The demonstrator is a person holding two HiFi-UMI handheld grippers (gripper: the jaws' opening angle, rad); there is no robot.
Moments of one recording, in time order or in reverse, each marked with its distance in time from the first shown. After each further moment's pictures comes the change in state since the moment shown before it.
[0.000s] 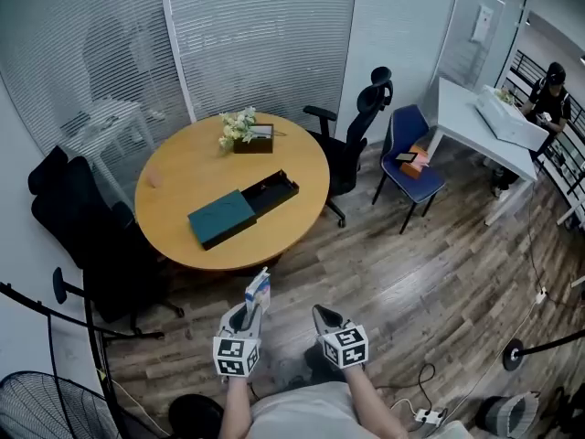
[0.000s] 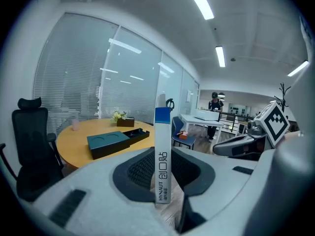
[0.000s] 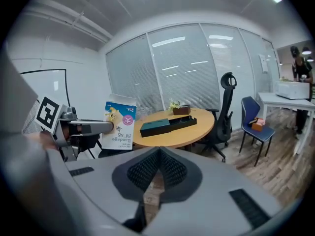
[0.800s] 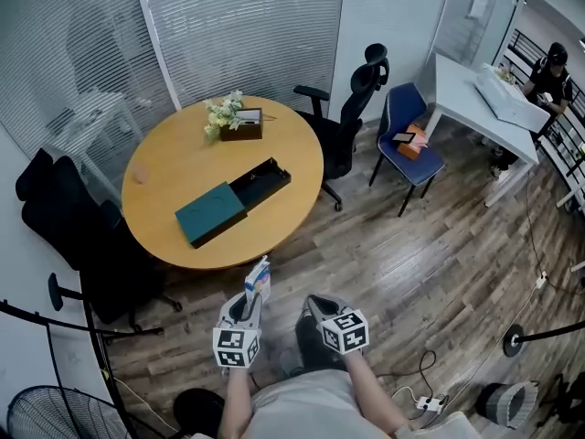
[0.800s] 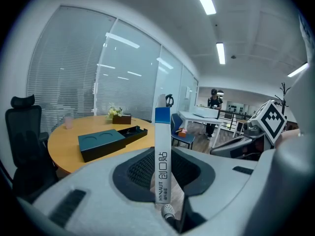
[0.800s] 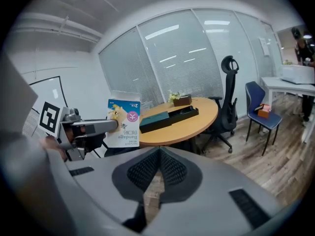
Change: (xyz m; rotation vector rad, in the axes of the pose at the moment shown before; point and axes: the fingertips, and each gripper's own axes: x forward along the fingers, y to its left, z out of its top) left arm 0.061 0.001 0.003 0.006 0.044 -0.031; right arm 0.041 -0.034 -0.005 0.083 0.092 0.058
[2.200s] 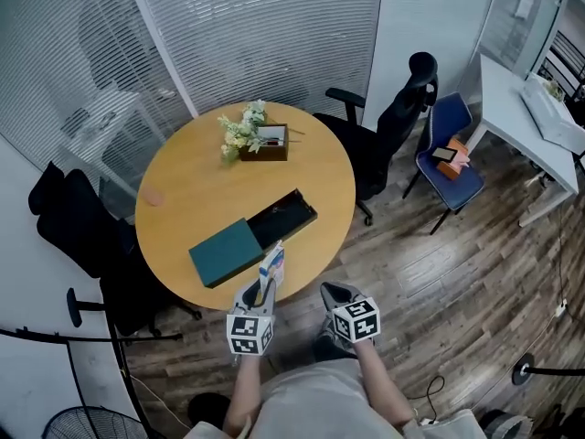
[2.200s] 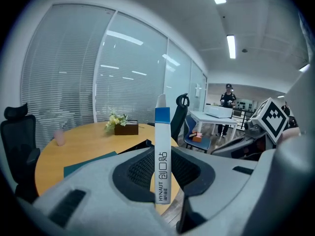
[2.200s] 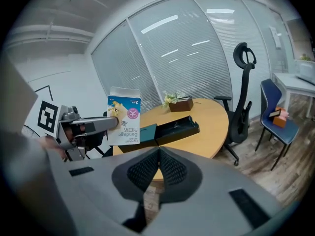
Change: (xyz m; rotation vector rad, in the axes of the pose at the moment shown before) left arm 0.178 0.094 0.108 0.012 0.020 0.085; right arm 0.149 -0.106 0.142 0.010 0.058 0.070
